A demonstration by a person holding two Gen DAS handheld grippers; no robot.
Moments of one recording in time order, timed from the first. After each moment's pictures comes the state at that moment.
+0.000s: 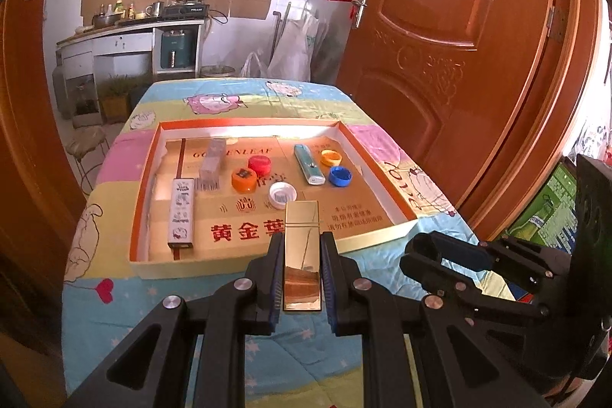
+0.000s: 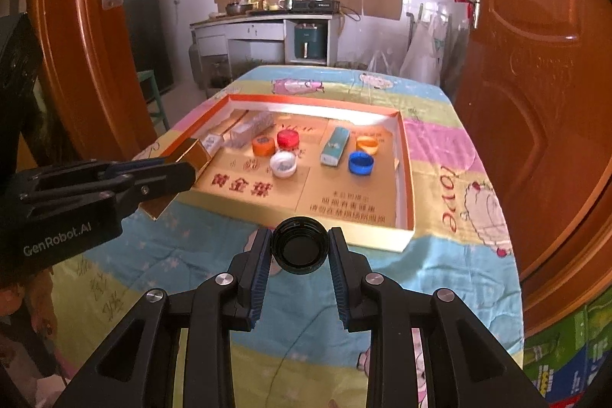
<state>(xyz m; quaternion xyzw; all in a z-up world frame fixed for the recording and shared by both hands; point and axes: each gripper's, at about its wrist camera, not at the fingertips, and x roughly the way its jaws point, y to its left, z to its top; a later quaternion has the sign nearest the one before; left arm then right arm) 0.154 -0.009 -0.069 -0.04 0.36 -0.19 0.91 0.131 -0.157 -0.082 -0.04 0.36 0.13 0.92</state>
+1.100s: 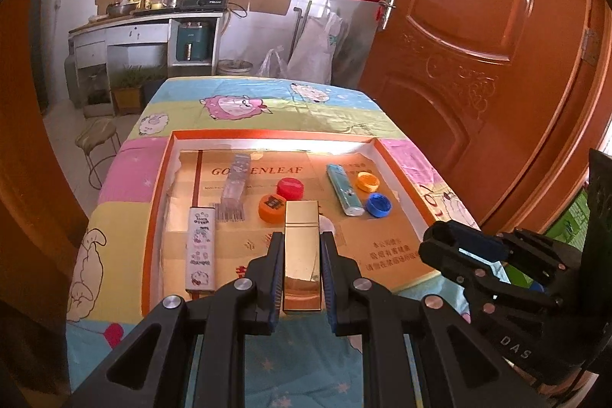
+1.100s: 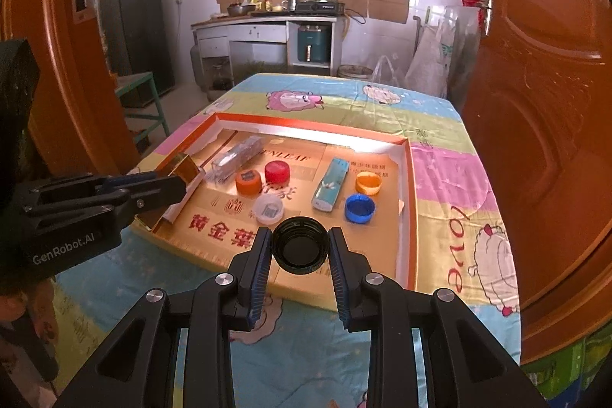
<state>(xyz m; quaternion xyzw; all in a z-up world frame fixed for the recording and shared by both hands) 0.211 0.004 -0.073 -0.06 0.37 -0.15 0.91 0.184 -0.154 -0.076 -0.05 0.36 0.13 0.92</state>
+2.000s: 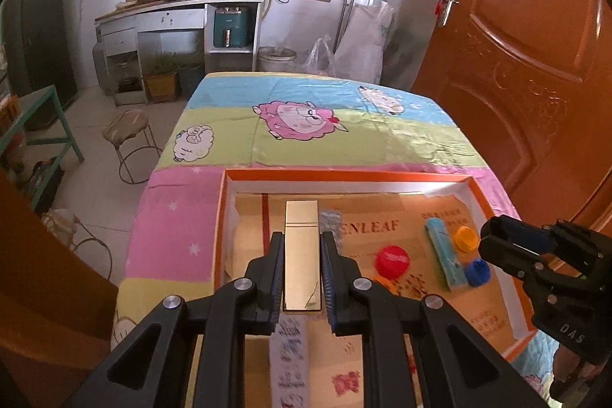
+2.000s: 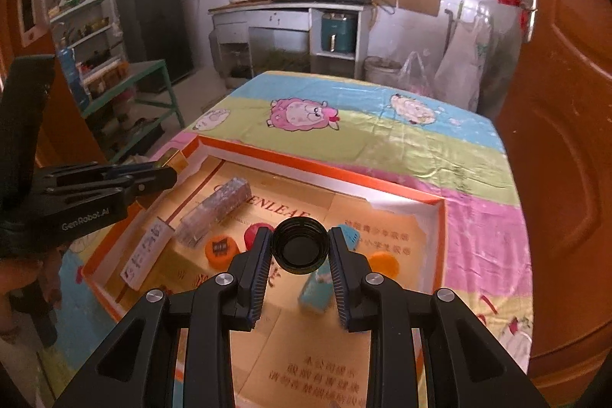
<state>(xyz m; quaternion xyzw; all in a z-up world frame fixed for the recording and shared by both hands) 0.326 0.044 -0.089 -0.05 0.41 -0.08 0.91 0.315 -0.144 -0.081 -0.06 0.39 0.19 0.90</state>
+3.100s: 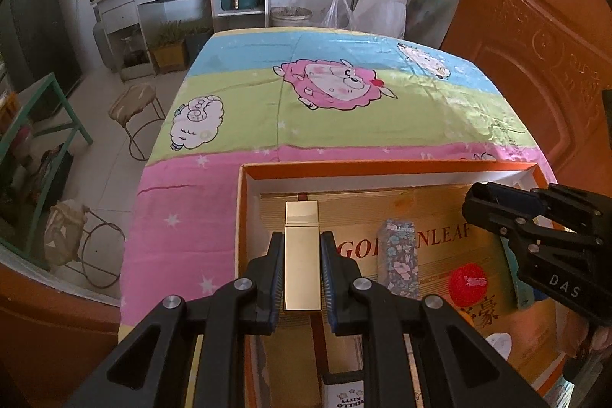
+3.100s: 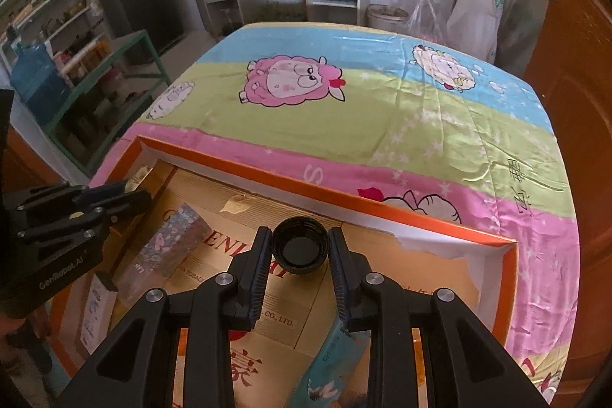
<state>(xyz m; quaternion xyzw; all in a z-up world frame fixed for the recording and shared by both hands) 0.390 0.053 -0.131 -0.02 0.48 -0.06 0.88 0.426 -0.113 -0.136 -0.05 0.48 0.18 0.86</state>
